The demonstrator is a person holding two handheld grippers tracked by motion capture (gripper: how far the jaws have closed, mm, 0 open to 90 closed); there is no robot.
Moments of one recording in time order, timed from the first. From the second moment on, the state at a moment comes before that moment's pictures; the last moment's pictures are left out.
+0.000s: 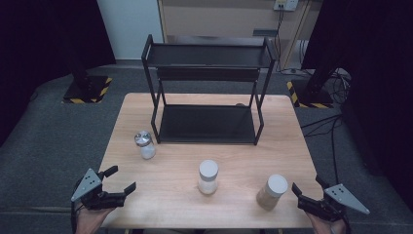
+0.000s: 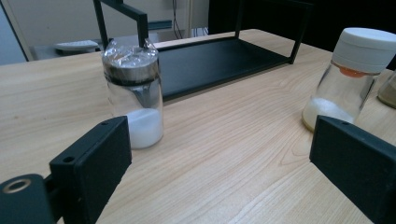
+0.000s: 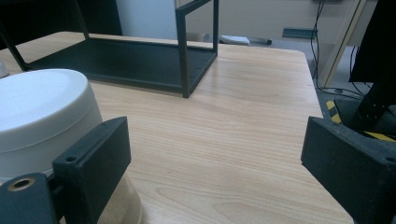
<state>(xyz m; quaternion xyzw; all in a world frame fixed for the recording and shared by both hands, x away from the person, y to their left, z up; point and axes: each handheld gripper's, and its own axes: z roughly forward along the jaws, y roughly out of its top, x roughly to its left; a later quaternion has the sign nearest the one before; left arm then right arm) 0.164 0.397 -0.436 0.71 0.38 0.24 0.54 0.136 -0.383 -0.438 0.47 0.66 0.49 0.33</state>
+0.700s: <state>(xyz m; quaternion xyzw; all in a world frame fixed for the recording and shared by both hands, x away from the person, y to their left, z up) 0.205 0.409 -0.393 0.74 0.35 0.23 0.53 0.135 -0.384 -0.439 0.47 0.65 0.49 0.33</state>
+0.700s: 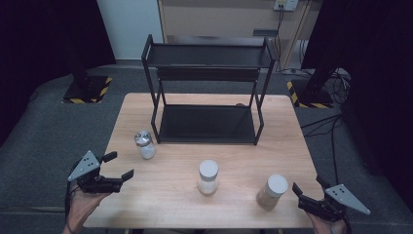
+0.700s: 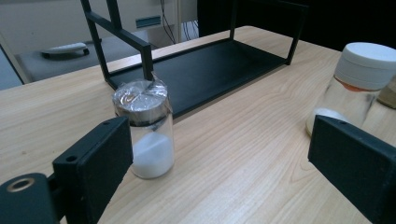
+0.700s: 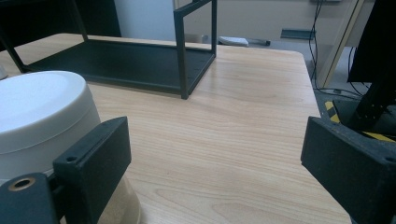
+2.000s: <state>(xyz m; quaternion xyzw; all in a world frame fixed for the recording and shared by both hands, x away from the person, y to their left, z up) 0.322 0.380 -0.403 0.75 0.41 0.22 0.47 0.135 -0.386 -0.440 0.47 0.65 0.50 0.33</state>
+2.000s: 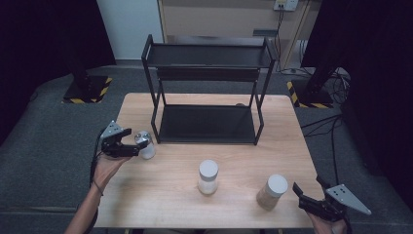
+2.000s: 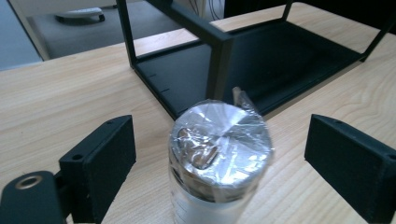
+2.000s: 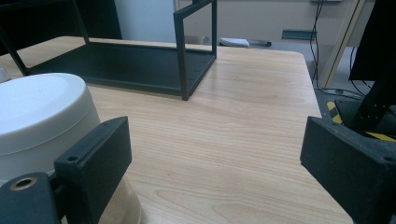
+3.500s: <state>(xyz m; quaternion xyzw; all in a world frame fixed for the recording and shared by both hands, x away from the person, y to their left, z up) 0.318 0.357 -0.396 0.77 0.35 0.20 0.49 0.136 -0.386 -0.441 0.47 0.65 0.50 0.33</state>
